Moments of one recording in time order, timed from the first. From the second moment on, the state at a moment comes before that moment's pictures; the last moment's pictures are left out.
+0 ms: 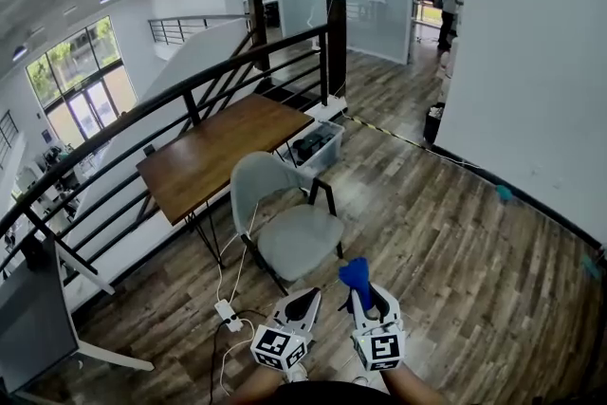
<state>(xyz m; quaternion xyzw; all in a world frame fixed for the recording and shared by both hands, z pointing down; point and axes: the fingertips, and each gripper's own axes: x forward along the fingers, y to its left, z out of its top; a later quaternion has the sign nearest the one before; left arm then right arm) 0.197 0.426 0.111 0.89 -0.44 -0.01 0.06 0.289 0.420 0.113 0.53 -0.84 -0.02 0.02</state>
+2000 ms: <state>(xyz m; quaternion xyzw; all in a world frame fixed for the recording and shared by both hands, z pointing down) 0.243 0.213 0.118 0.87 -0.48 0.00 0.05 0.340 0.210 0.108 0.47 -0.88 0.03 -0.03</state>
